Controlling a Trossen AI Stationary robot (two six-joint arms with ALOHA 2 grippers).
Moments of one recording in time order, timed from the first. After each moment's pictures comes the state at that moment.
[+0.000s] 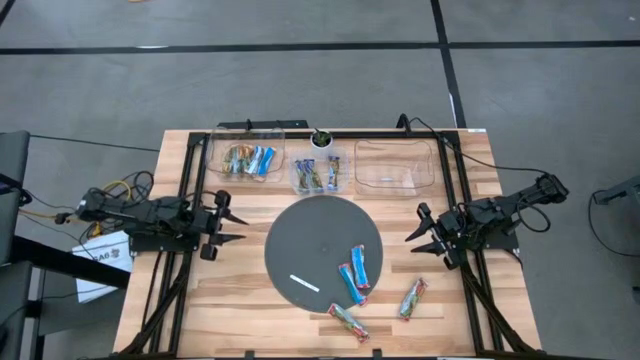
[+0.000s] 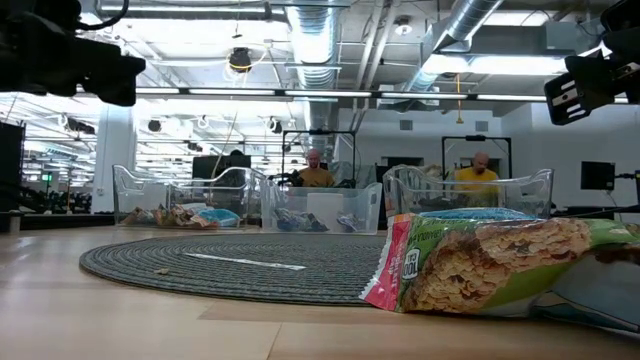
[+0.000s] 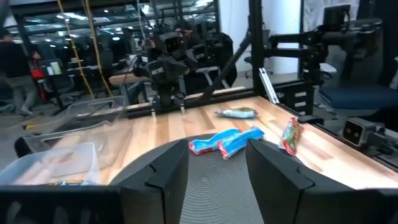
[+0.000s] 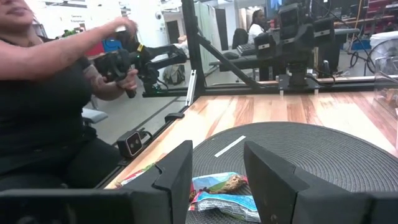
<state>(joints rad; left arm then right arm) -0.19 0.00 0.01 0.03 -0.01 0.13 0.39 0.05 0.01 0.00 0.00 0.11</state>
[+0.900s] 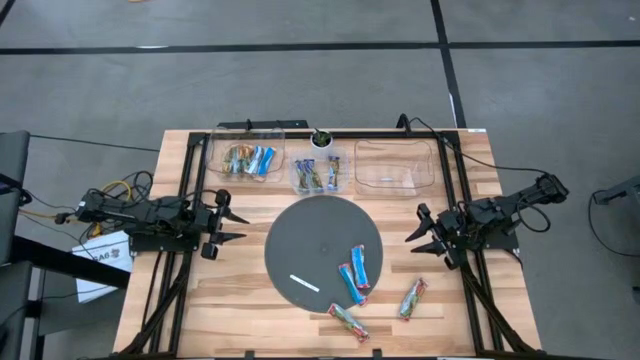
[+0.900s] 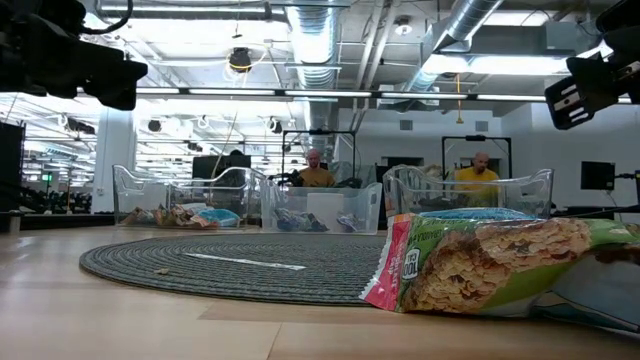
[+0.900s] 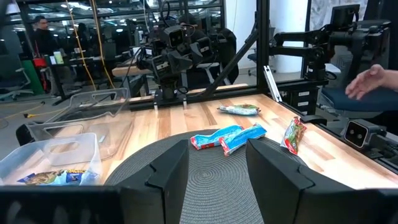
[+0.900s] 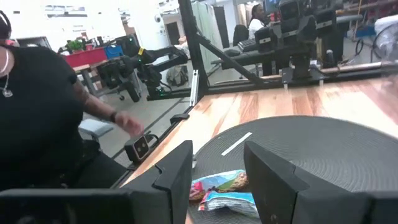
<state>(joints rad) -0.17 0.00 0.02 -0.01 -0.01 0.09 0.39 0.05 0.01 0.00 0.00 0.17</state>
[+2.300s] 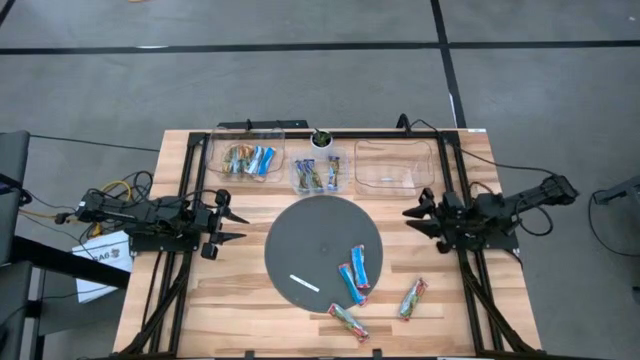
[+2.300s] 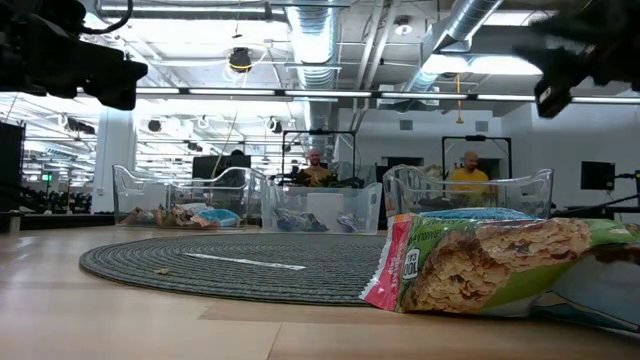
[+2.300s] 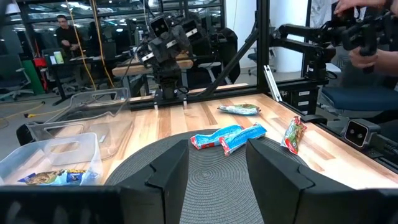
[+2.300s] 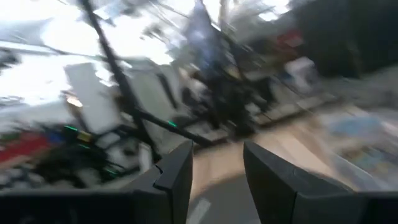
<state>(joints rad) -0.17 0.00 0.02 -0.01 -0.01 0.09 0.33 0.15 0.01 0.32 0.24 0.29</state>
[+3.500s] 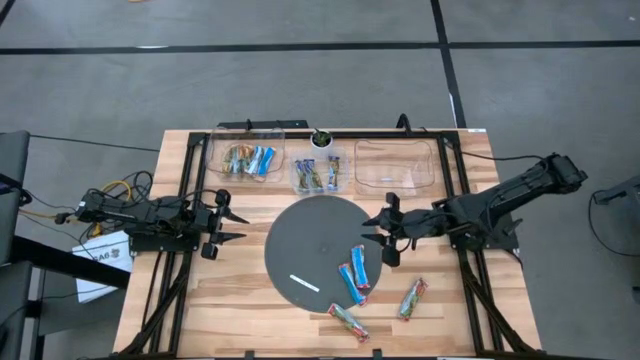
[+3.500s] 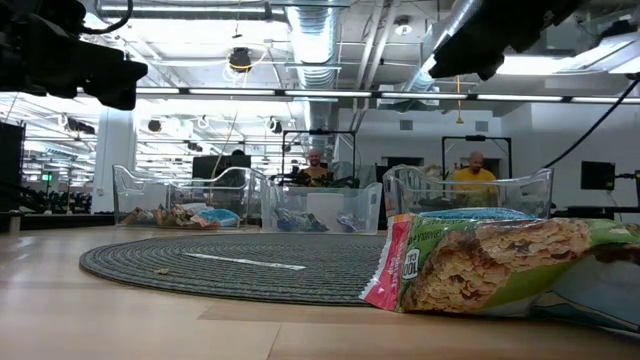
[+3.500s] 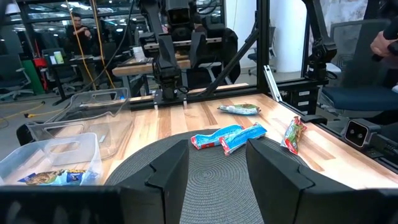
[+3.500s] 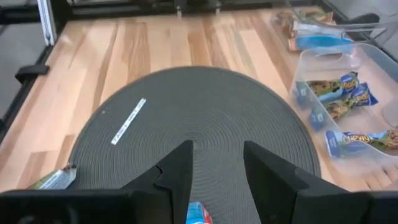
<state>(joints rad) -0.17 0.00 0.02 -0.01 -0.01 0.09 0.33 1.14 0.73 -0.18 0.34 0.21</state>
